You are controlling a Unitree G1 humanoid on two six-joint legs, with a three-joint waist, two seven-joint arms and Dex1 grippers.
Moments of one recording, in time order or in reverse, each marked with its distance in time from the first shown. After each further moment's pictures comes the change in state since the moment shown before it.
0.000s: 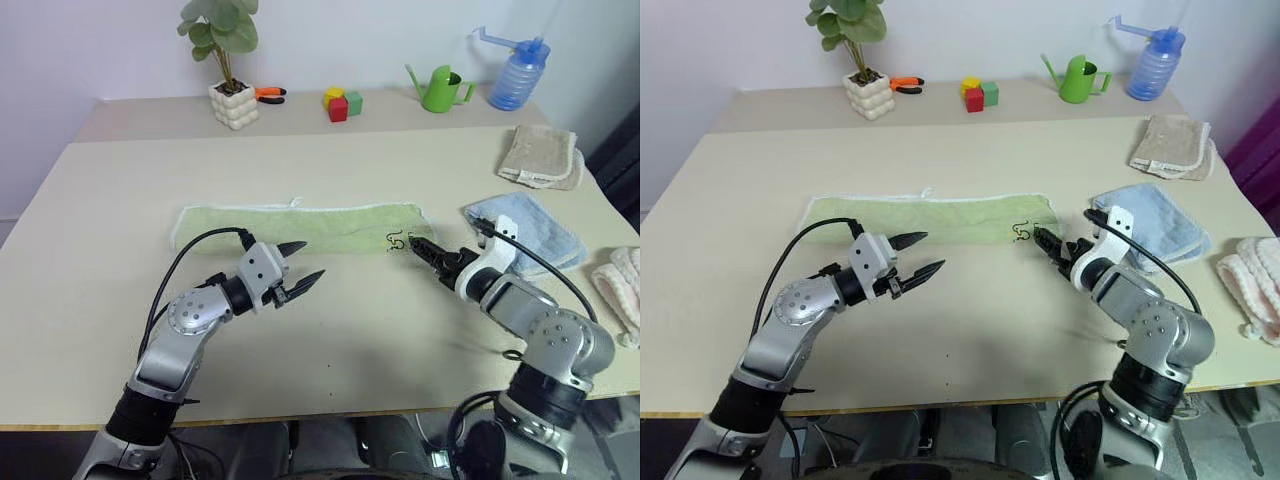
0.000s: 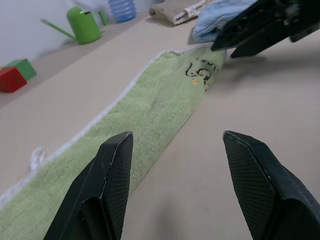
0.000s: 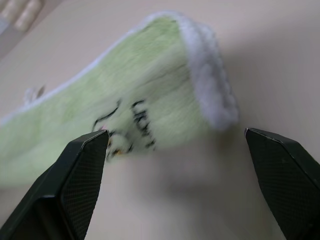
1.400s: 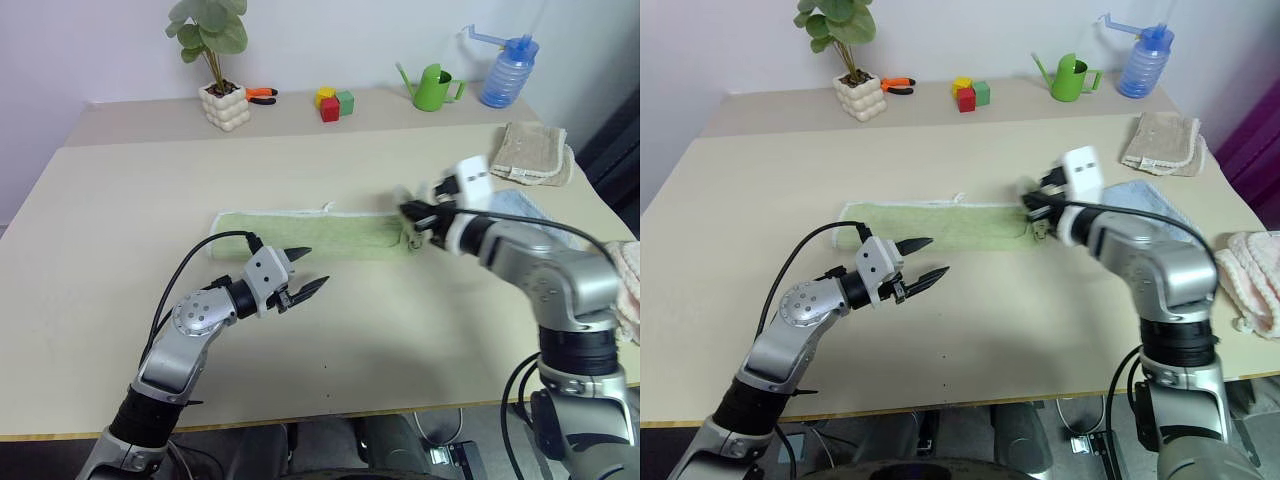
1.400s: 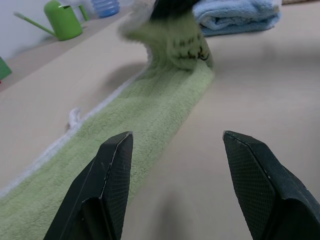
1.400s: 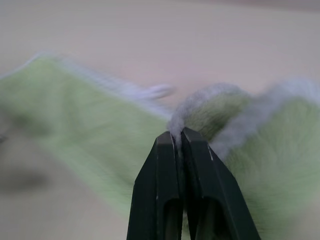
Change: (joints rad) left arm -0.001 -0.008 -0.017 -0.015 0.020 0.028 -0.019; right arm -0.137 -0.395 0.660 0.056 -0.099 -0.337 0.374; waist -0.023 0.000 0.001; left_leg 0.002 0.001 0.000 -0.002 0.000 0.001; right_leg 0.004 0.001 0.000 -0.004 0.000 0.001
